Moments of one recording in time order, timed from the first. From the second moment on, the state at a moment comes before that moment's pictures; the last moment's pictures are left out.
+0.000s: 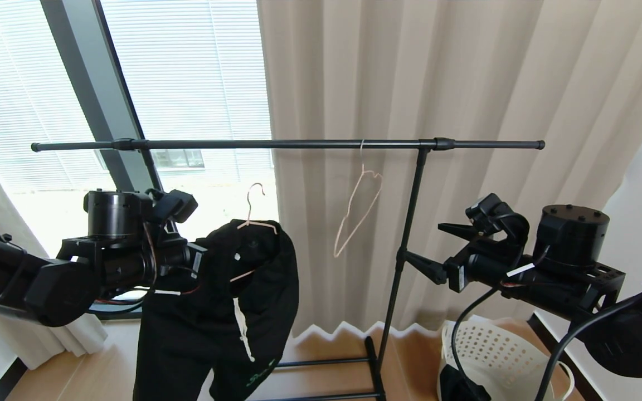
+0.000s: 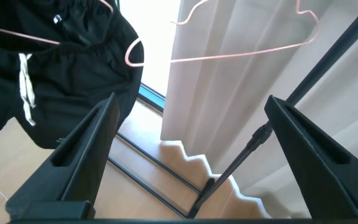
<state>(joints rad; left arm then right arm) -0.15 1.87 -0.80 -0.56 -0.17 0.22 0.31 1.88 -0.58 -1.05 0.30 -0.15</state>
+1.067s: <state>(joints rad) -0.22 2.02 -1.20 -0.56 -0.17 0.04 0.30 1.89 -0.59 -1.06 0.30 -0.15</state>
